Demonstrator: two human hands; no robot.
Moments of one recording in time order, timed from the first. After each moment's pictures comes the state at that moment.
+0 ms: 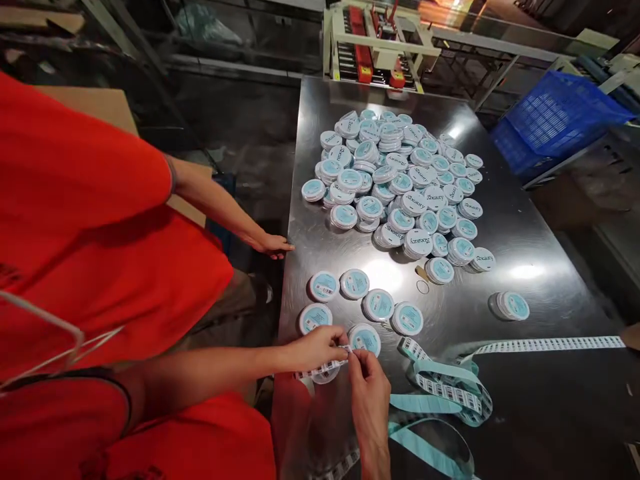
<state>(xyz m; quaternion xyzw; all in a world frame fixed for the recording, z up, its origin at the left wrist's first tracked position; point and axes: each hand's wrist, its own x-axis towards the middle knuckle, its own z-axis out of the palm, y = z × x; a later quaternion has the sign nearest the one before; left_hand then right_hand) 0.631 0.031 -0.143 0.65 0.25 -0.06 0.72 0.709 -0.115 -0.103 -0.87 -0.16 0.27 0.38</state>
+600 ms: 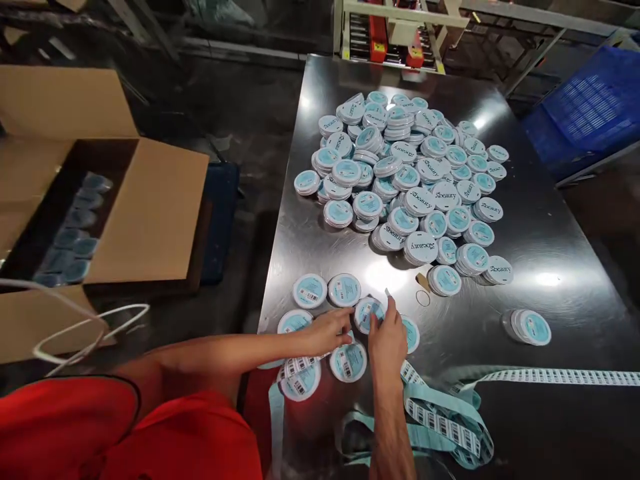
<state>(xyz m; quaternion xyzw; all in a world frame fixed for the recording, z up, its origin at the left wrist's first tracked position) 0.702 0.047 -0.167 0.82 0.20 -0.07 0.54 0.842 -0.067 -0.156 -0.94 -0.29 0.14 0.15</state>
